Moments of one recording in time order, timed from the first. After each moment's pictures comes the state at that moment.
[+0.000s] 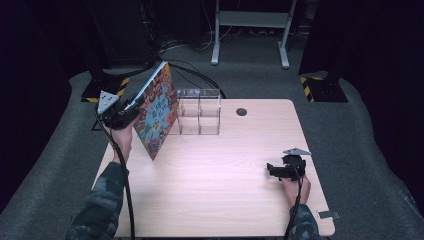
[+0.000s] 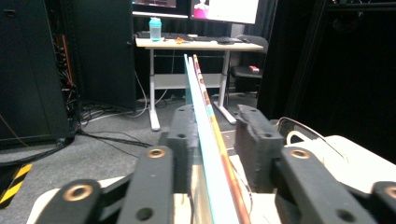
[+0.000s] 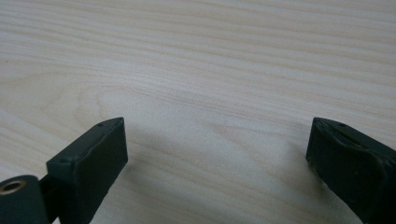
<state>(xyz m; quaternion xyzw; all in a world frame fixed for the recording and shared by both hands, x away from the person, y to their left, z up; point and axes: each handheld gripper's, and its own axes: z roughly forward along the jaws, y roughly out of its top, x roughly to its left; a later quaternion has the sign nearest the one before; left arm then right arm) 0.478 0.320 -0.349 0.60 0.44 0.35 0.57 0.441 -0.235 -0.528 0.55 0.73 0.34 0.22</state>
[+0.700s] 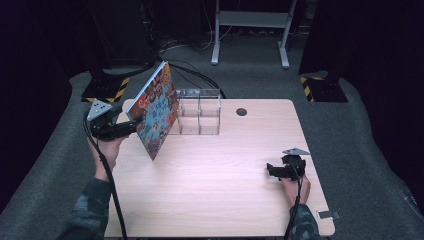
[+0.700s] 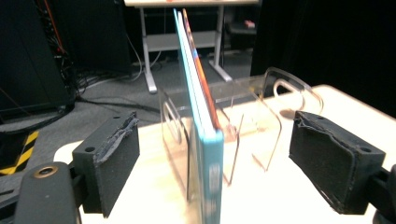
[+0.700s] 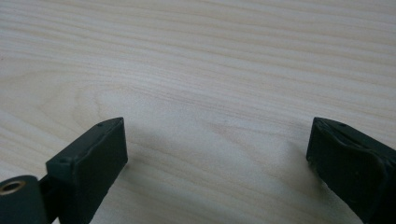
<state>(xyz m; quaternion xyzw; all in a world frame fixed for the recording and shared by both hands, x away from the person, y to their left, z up) 0.434 0.335 -0.341 0.67 0.45 0.31 0.51 0.441 -0.233 -0.528 0.55 0.73 0.33 0.22</state>
